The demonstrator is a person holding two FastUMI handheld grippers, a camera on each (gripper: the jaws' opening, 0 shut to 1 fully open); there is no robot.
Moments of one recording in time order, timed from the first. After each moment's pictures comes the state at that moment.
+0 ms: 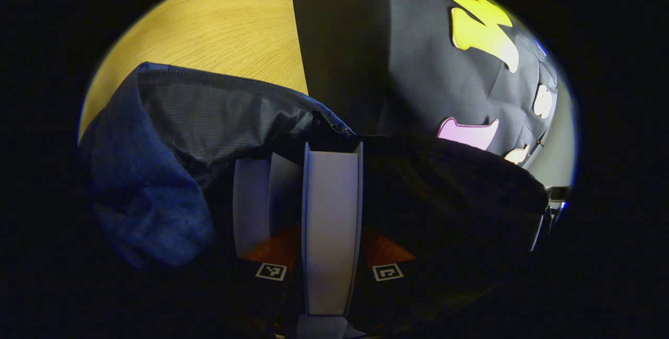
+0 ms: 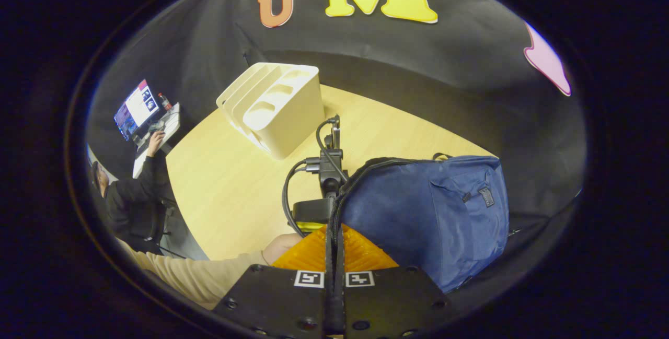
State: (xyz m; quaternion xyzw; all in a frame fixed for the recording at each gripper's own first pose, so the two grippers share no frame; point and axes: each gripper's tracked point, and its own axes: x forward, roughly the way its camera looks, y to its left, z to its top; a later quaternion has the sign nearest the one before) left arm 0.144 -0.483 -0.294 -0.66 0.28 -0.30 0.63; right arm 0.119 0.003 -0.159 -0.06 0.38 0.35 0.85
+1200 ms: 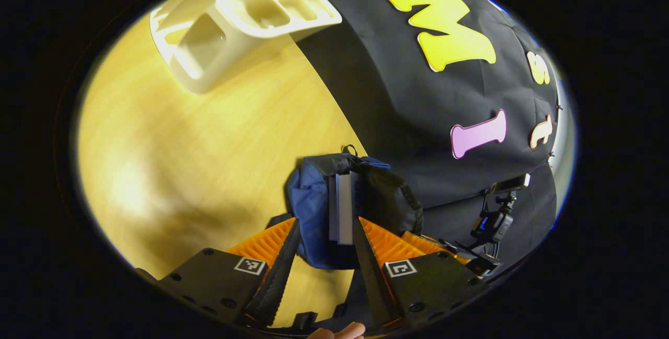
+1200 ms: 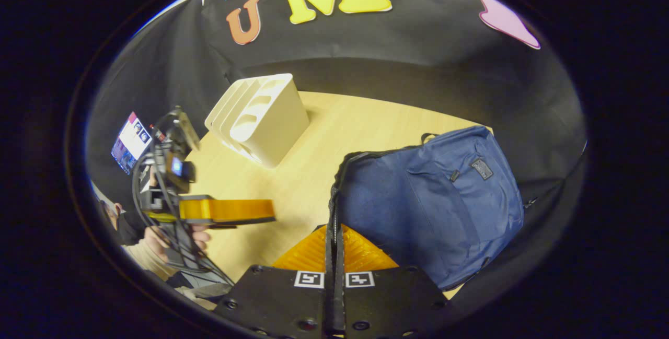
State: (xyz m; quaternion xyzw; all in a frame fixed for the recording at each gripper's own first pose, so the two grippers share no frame) left arm -0.010 -0.276 -0.270 -0.51 0.33 -0.13 0.78; right arm 0.124 -0.014 -0.181 0.02 0.39 0.32 0.86
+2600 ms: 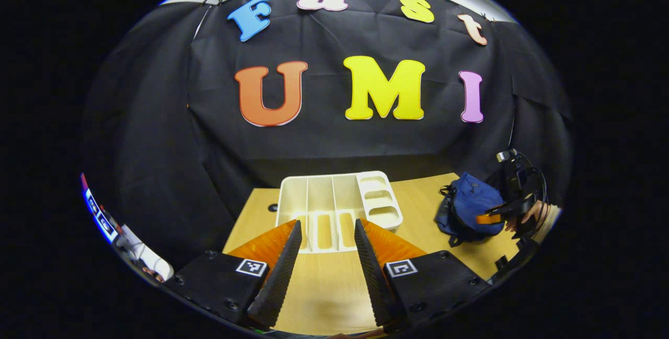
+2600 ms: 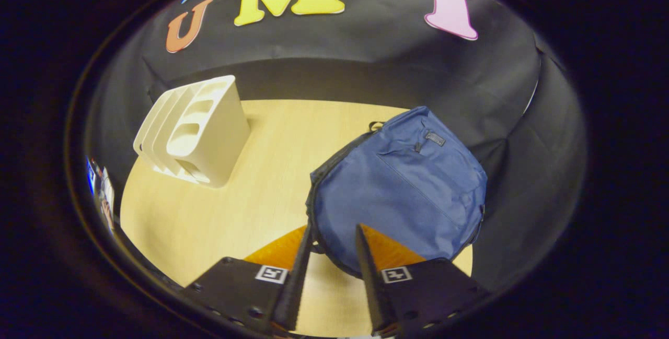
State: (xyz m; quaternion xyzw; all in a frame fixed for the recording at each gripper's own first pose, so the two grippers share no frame) left arm -0.057 0.088 -0.065 0.01 0.15 -0.02 0.99; right arm 0.096 0.031 -0.186 0.02 0.35 0.06 0.94
